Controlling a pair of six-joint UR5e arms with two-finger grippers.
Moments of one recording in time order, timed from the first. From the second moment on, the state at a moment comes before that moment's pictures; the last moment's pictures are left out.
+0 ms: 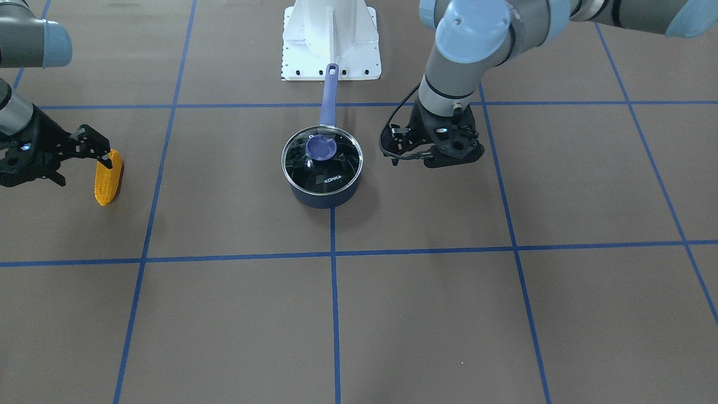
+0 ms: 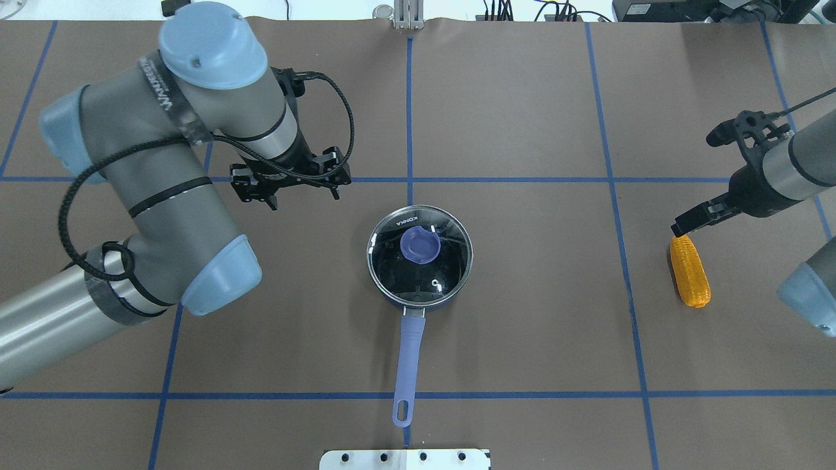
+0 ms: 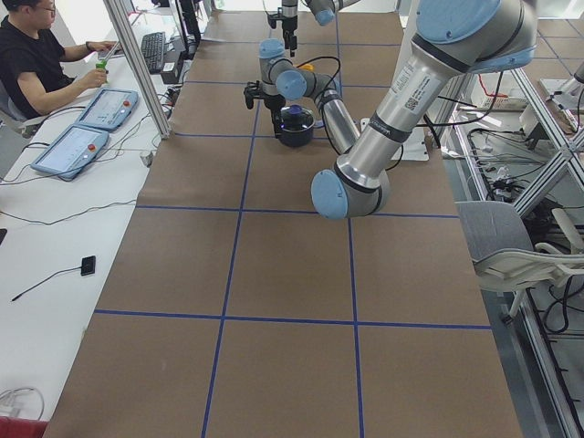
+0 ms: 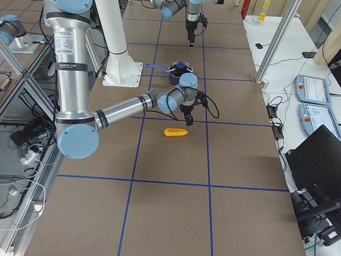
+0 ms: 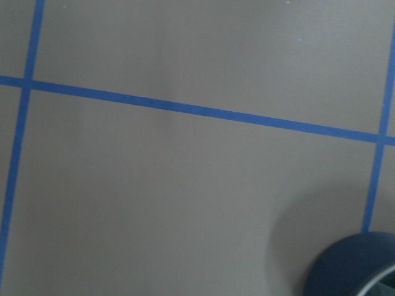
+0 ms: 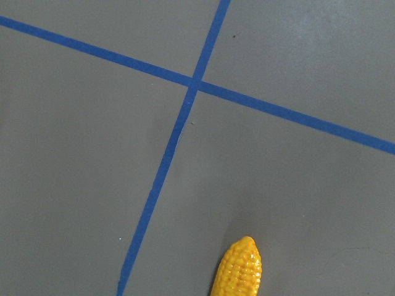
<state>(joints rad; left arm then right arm) -0.69 -2.30 -1.78 -1.36 -2.06 -1.24 0.94 -1.55 1.87 -1.28 2.21 0.50</state>
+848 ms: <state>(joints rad) -0.52 -2.47 -1.66 -1.36 -1.97 -1.28 0.81 -1.67 1.87 -1.25 2.15 0.50</state>
